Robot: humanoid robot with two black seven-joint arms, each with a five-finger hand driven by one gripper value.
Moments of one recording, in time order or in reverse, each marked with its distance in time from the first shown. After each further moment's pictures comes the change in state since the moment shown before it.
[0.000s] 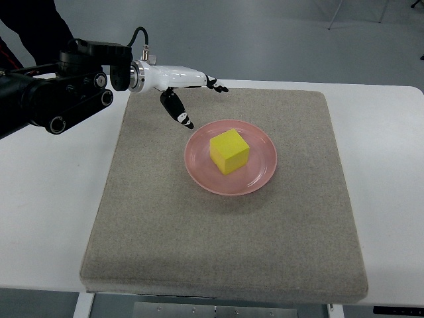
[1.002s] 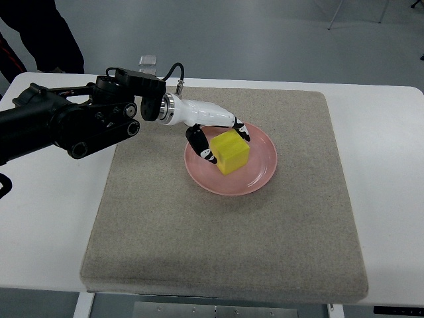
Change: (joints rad) left arm 0.016 -0.068 0.089 -0.161 0.024 -0.003 0.000; right arm 0.000 0.000 0.000 0.000 0.000 0.000 0.001
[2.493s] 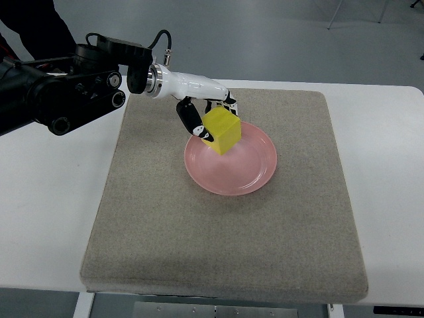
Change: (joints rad) left arm -0.068 0.054 -0.053 -0.029 -0.006 -0.077 -0.001; right arm 0.000 0.000 0.000 0.000 0.000 0.000 0.000
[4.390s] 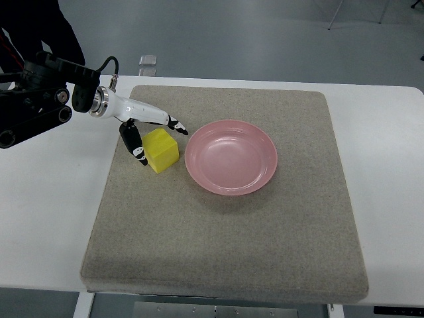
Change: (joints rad) left arm 0.041 0.222 0.128 -0.067 -0.019 -0.081 0.007; right arm 0.000 0.000 0.000 0.000 0.000 0.001 0.000
